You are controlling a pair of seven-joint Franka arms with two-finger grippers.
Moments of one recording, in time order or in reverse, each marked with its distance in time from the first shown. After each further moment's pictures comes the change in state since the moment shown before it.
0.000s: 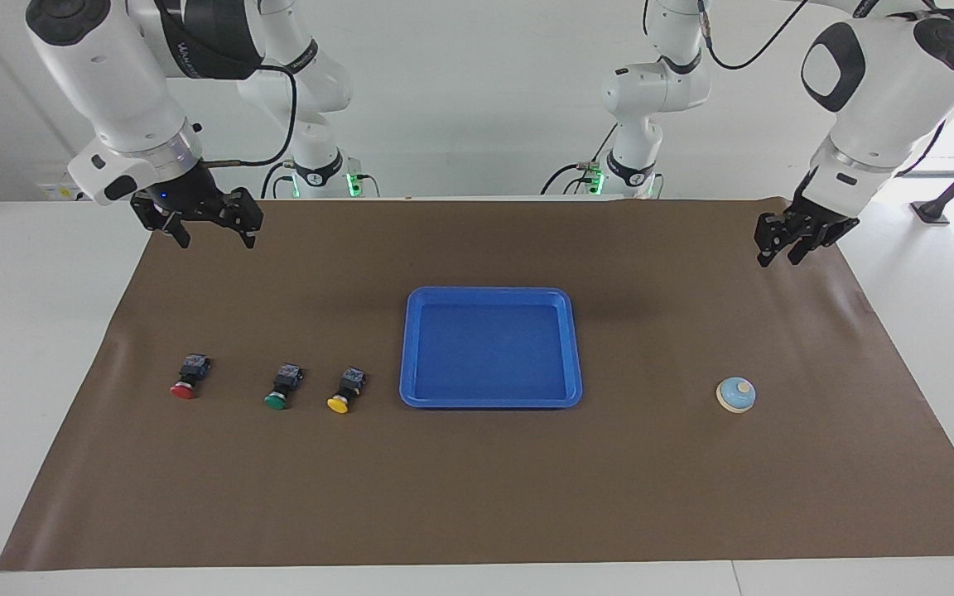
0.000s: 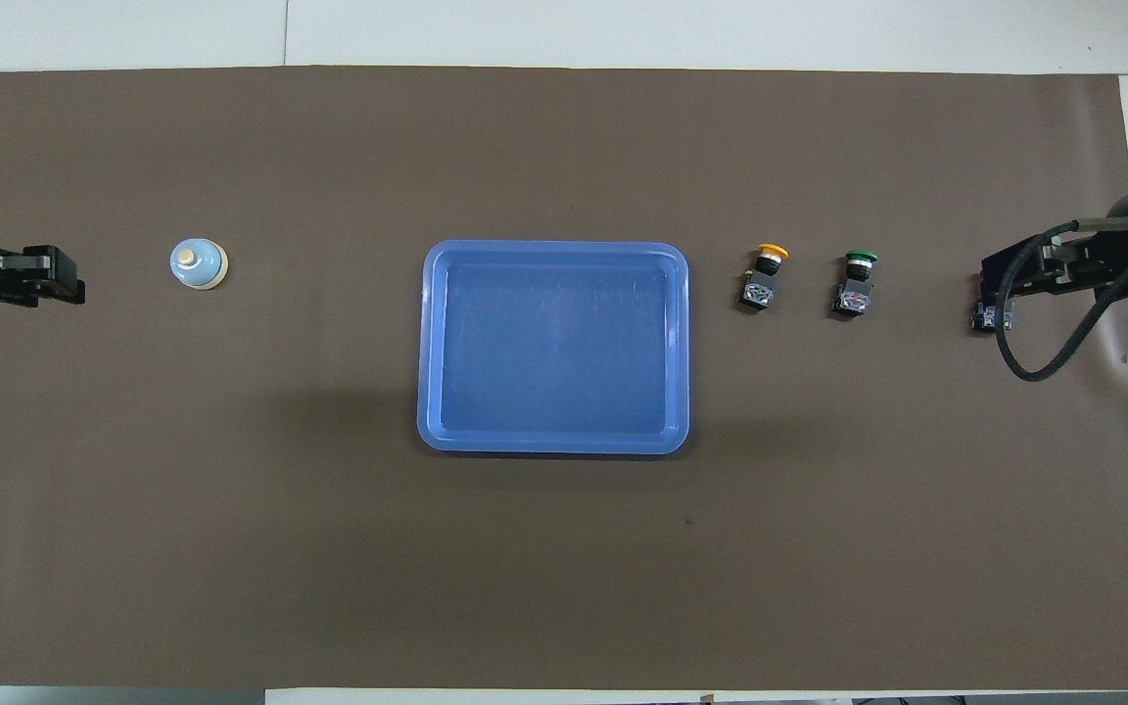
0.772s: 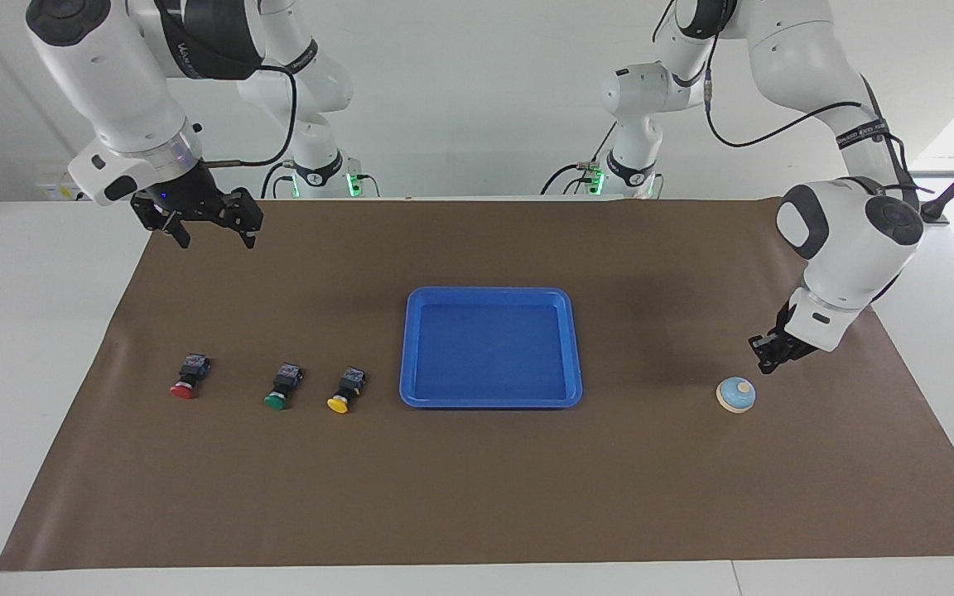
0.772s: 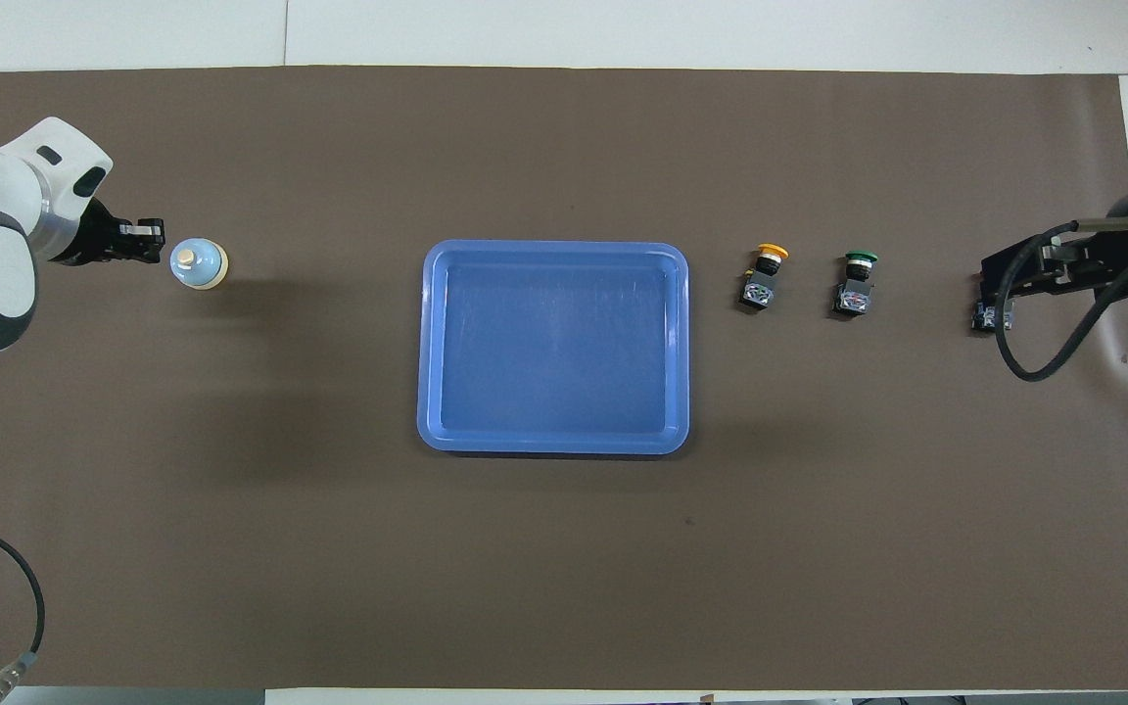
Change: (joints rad) left arm 0.031 0.316 0.004 -0.060 0.000 0.424 0.000; right arm 0.000 0.000 0.000 -0.001 0.000 0.000 0.000
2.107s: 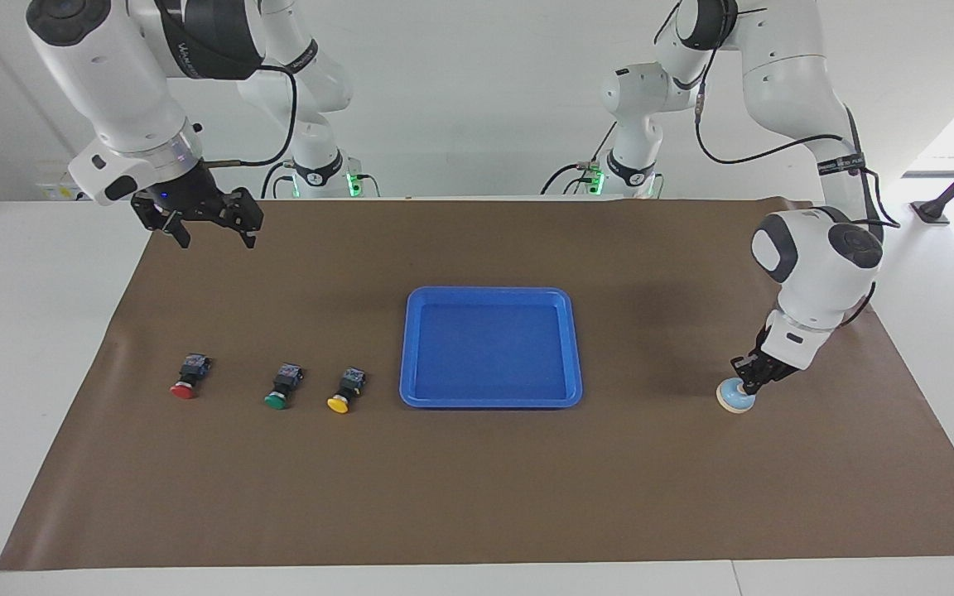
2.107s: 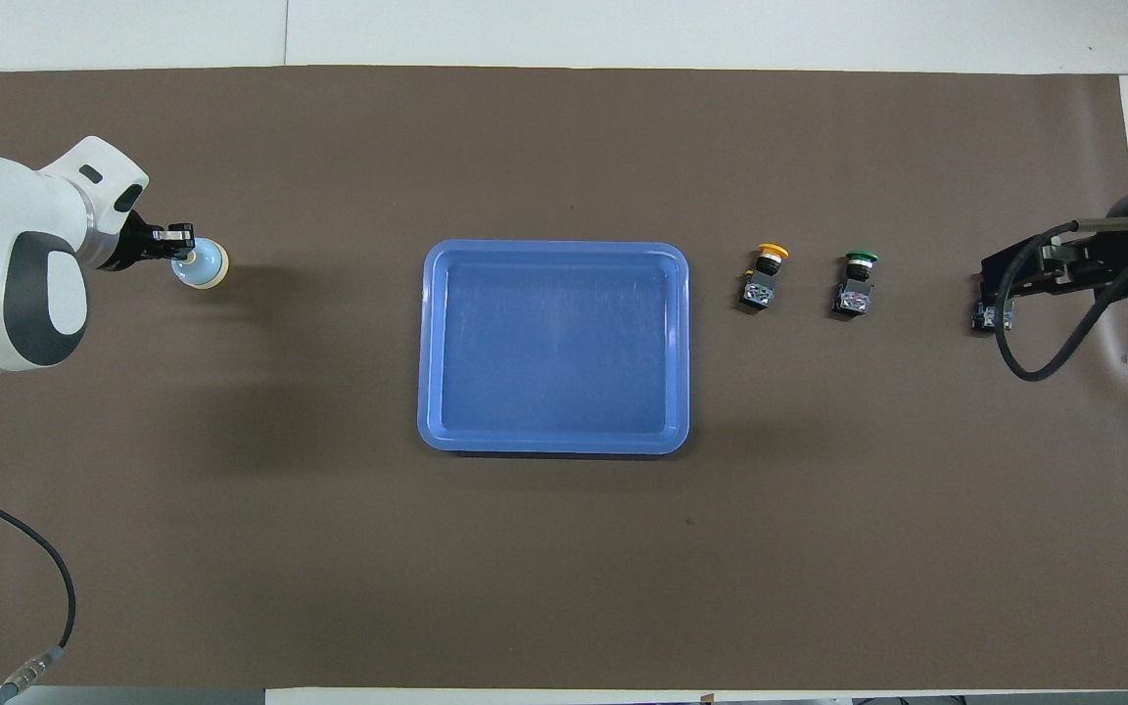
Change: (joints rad) left arm -0.008 0.029 -0.004 -0.072 0.000 0.178 -0.003; right arm 0.000 0.000 0.000 0.000 0.000 0.000 0.000
